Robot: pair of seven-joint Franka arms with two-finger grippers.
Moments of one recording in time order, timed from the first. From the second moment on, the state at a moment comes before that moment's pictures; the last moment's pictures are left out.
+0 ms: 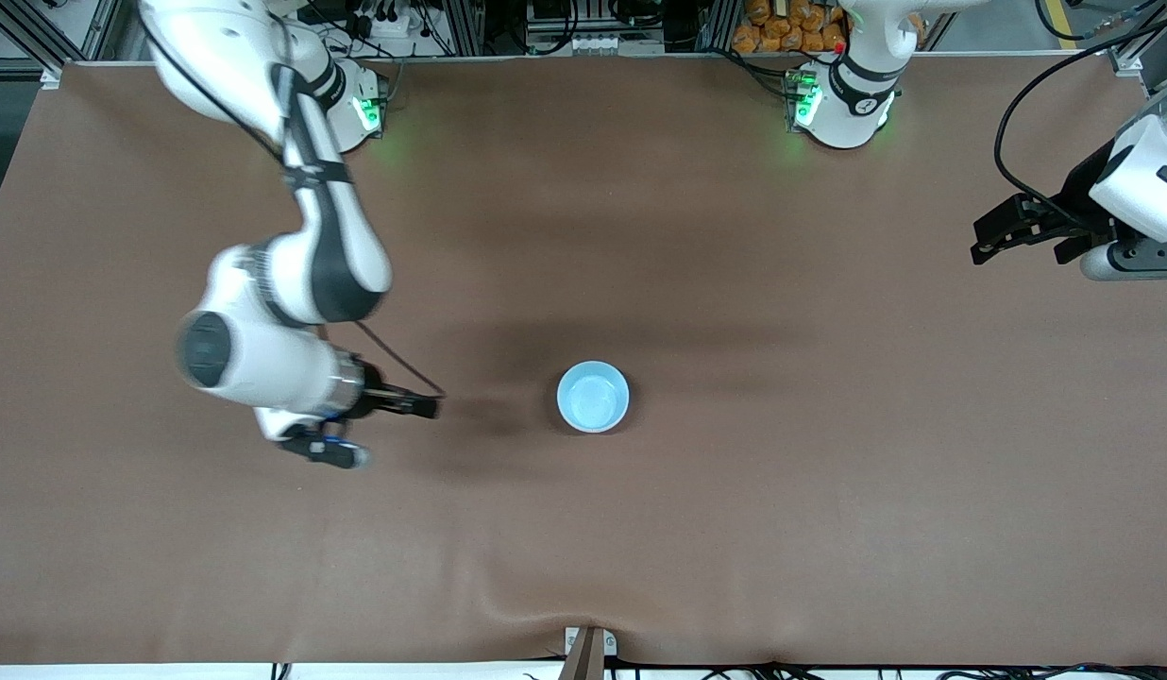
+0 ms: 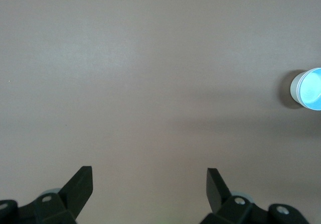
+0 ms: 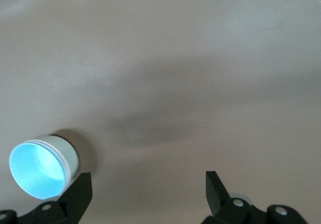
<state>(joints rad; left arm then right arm) 0.03 0.00 -0.13 -1.58 -0.03 1.58 -0.12 0.60 0.53 -0.45 -1.53 0.53 1.93 0.24</state>
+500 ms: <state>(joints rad) 0.03 0.01 -0.13 -1.56 -0.03 1.58 -0.12 0.52 0.37 -0.67 -1.58 0.41 1.64 -0.07</state>
